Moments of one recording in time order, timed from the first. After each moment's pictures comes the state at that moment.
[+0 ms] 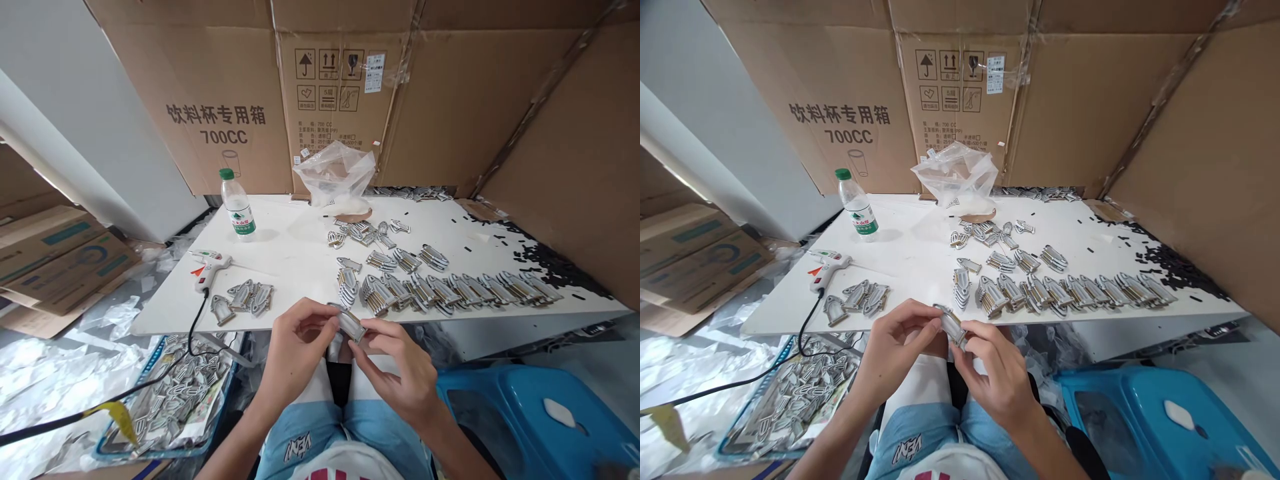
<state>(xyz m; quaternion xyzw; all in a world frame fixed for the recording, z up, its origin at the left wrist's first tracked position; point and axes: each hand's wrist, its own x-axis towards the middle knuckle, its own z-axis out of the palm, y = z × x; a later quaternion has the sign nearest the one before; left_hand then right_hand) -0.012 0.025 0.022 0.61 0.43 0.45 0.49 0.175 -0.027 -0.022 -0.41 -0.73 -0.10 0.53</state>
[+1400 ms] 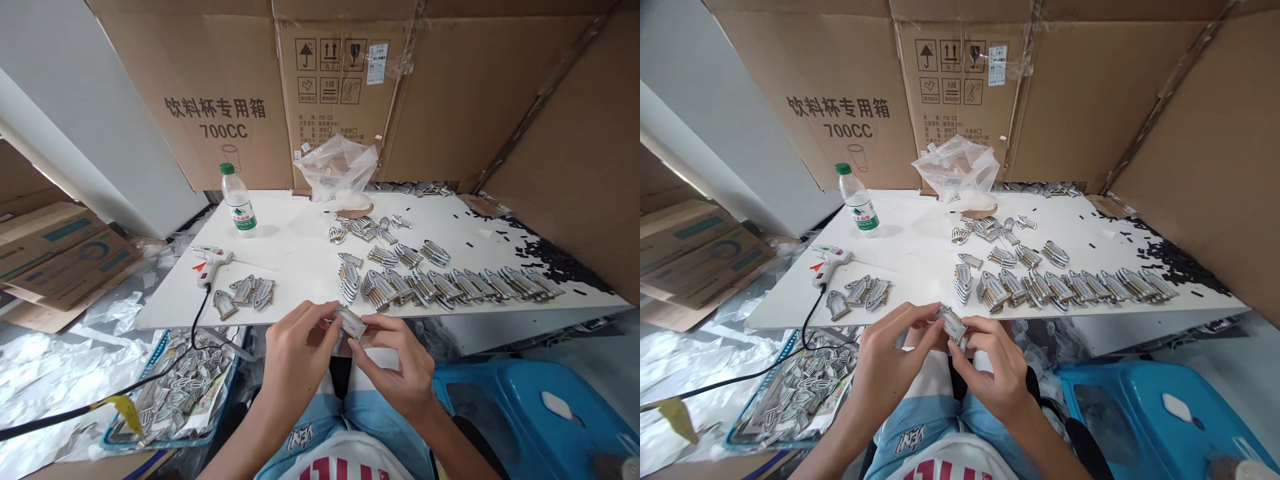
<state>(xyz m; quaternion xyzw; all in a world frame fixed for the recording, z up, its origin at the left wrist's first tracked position) -0.014 0.007 0.029 0.74 0.46 0.43 0.23 0.164 -0.028 -0.024 -0.42 -0.69 -0.05 0.59</state>
